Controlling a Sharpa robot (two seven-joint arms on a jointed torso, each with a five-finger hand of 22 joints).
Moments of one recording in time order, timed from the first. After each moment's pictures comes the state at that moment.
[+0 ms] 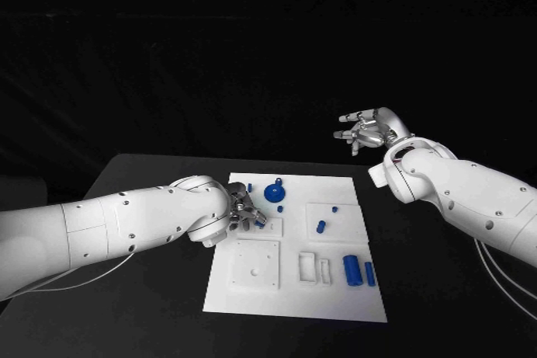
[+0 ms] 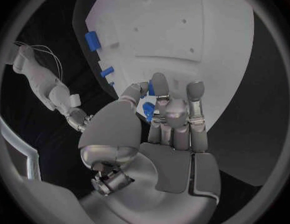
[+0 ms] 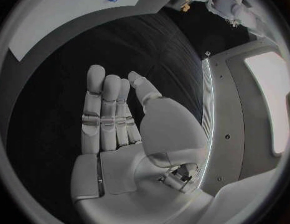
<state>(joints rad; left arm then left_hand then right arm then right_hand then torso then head) 1.33 -0.61 -0.24 1.38 -0.91 -0.17 -0.55 1.08 0.00 0.16 -0.11 0.78 1.22 0.04 0.06 0.72 1.46 -0.08 0.56 0.35 1.37 -0.14 1.30 0.77 0.04 1.20 -0.16 0.74 1.21 1.12 -0.65 0.26 1.15 -0.94 -0.47 0.03 1.28 -0.02 0.12 -0.25 0.35 0.95 0.12 0.06 0.06 1.17 0.01 0.73 0.60 1.34 -0.06 0.73 0.74 0.11 1.47 -0.08 0.19 1.11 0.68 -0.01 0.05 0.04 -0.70</state>
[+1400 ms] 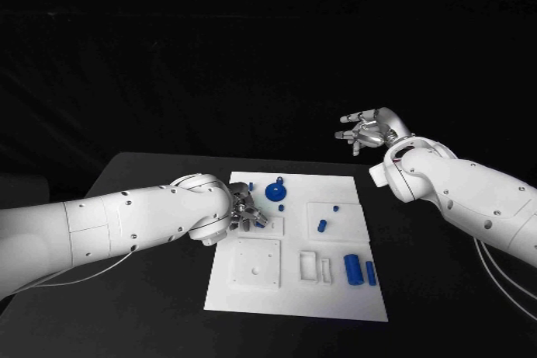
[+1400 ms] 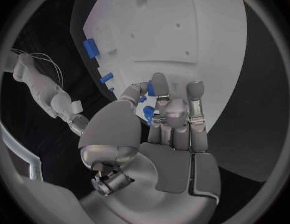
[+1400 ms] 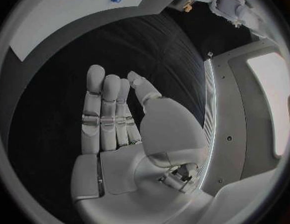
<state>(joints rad) 1.33 -0.61 -0.24 1.39 -0.96 -0.12 -0.56 1.08 0.00 0.16 -0.10 0.79 1.22 0.04 0.06 0.82 1.47 -0.07 0.56 0.35 1.37 -0.13 1.29 0.76 0.04 1.21 -0.16 0.69 1.26 1.12 -0.64 0.26 1.13 -0.95 -0.47 0.00 1.28 -0.02 0.14 -0.25 0.34 0.96 0.12 0.06 0.06 1.17 0.01 0.73 0.60 1.34 -0.06 0.73 0.74 0.10 1.47 -0.08 0.18 1.12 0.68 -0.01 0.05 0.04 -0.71</state>
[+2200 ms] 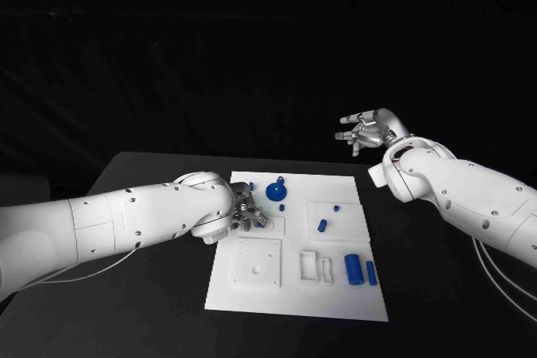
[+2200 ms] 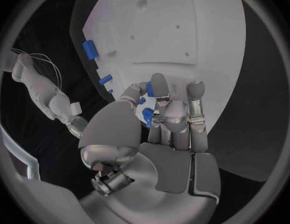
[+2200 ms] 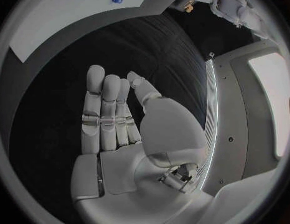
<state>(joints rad) 1.33 -0.59 -0.24 1.37 -0.95 -0.09 -0.58 1.08 0.00 0.16 -0.10 0.73 1.22 0.04 0.07 0.93 1.47 -0.08 0.61 0.36 1.39 -0.14 1.32 0.79 0.03 1.24 -0.16 0.65 1.31 1.12 -0.63 0.26 1.12 -0.96 -0.47 -0.01 1.28 -0.02 0.16 -0.26 0.32 0.95 0.12 0.06 0.06 1.17 0.01 0.73 0.60 1.34 -0.06 0.73 0.74 0.10 1.47 -0.08 0.18 1.12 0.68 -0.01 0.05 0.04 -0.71</state>
